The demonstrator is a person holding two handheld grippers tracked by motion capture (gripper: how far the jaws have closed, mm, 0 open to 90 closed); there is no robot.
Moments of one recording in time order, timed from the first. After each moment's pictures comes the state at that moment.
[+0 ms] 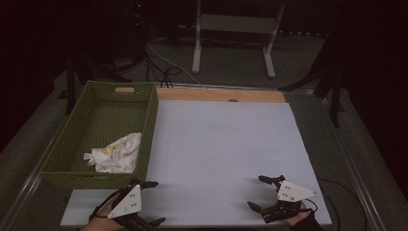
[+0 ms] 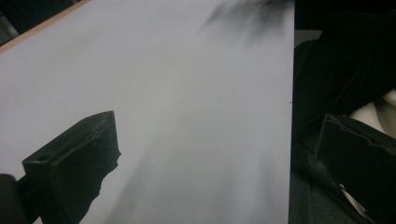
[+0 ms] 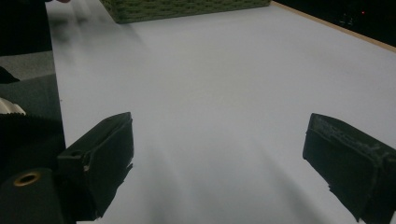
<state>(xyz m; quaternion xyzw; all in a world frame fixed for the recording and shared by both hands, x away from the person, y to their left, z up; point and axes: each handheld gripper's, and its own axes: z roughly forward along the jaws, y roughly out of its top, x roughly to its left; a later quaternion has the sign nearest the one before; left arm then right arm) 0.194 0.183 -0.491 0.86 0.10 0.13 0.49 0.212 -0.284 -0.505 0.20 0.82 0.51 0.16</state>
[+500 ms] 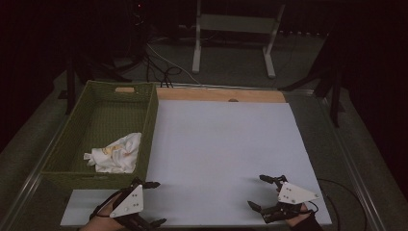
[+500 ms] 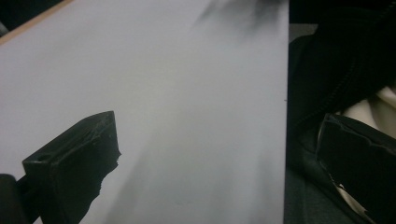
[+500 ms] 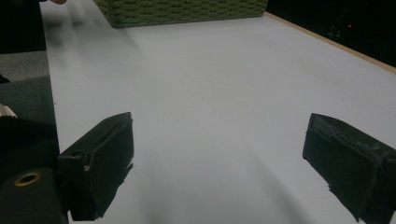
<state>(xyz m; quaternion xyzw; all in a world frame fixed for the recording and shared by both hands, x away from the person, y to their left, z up) 0.195 0.179 -0.486 0.87 0.09 0.11 0.48 0.208 -0.284 -0.502 0.19 0.81 0.52 0.19</state>
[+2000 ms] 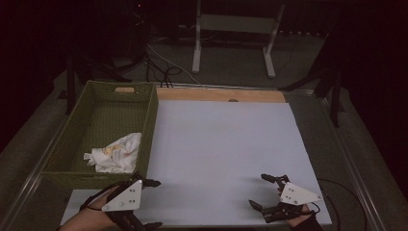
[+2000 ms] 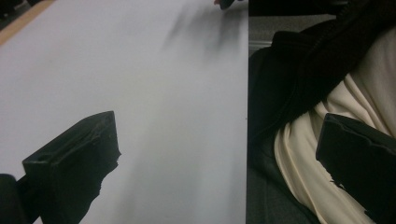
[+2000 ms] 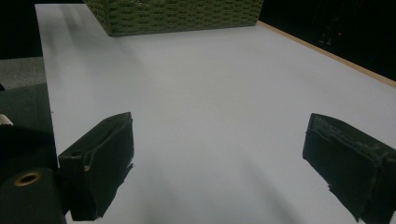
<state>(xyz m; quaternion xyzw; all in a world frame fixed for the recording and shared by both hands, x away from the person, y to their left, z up) 0.194 0.177 -0.426 0.88 0.04 0.07 0.46 0.206 -0.286 -0.498 0.20 0.80 0.53 0.20</state>
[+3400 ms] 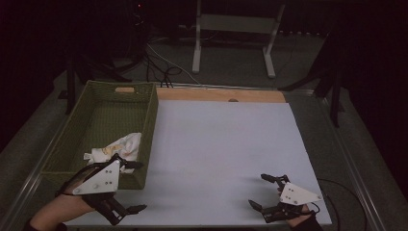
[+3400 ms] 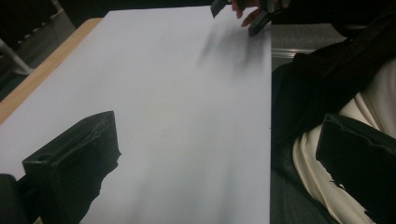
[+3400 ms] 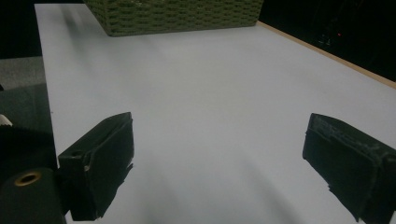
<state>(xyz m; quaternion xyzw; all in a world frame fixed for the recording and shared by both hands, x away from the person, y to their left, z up) 0.209 0.212 -0.370 0.88 0.06 0.11 0.46 0.206 -0.285 -0.497 0.20 0.80 0.53 0.20</state>
